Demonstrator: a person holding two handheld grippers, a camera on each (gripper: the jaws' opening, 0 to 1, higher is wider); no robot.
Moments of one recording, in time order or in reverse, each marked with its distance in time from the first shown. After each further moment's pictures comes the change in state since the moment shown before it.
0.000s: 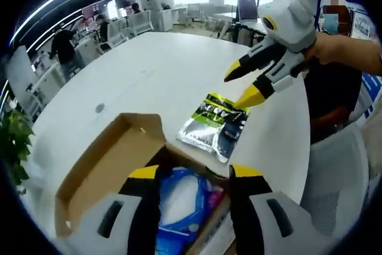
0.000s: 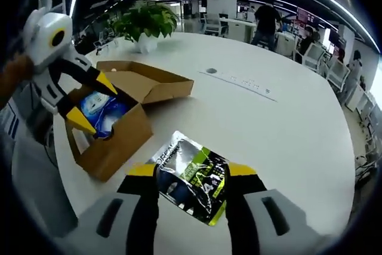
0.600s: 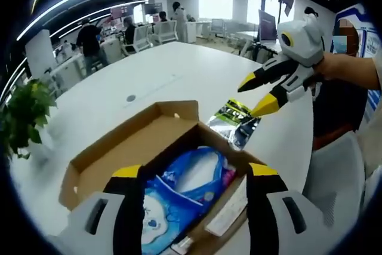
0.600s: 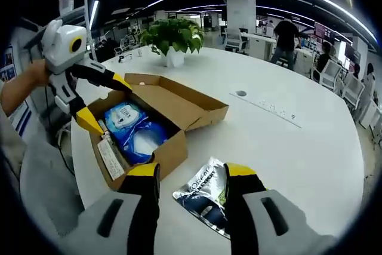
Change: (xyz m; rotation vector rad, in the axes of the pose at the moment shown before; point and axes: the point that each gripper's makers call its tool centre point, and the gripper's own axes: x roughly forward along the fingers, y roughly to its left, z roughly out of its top) left arm -0.060 0.031 -0.034 -0.159 -0.109 0.108; right arm 0.005 0.063 0.036 -0.073 -0.090 0.130
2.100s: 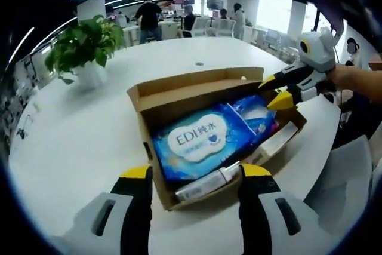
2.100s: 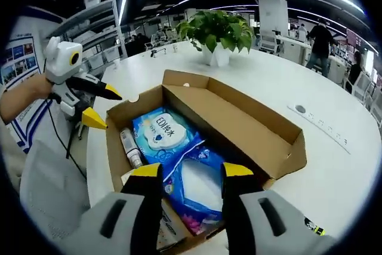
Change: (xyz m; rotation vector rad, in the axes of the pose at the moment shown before) left arm -0.089 0.075 -0.127 -0.292 0.016 0.279; right arm 0.097 0.097 0.026 -0.086 0.017 0.204
